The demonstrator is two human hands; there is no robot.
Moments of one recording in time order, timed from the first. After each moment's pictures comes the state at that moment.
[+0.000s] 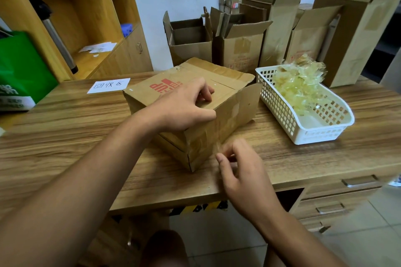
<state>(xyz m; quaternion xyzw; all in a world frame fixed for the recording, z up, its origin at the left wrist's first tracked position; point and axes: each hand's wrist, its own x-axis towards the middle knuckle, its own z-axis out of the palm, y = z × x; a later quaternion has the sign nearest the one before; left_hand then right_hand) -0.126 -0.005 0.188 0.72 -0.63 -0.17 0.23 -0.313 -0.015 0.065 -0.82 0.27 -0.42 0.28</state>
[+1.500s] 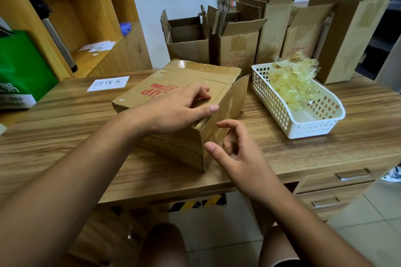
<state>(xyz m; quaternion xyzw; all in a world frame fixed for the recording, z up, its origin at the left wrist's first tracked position) -0.129 0.013 0.191 0.72 -0.66 -0.16 0.15 -0.321 -0.028 0.081 -0.77 0.23 -0.37 0.47</state>
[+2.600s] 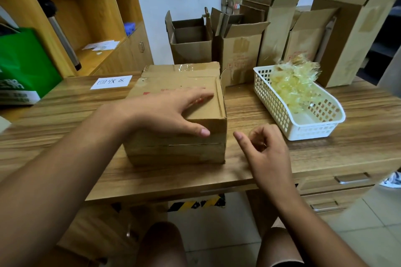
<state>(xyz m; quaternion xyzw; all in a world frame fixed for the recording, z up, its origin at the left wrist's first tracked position) -0.117 0.023 0.202 0.72 -0.68 -0.16 0.04 -0.339 -0.045 0.071 -0.73 0.33 -0.50 0.33</state>
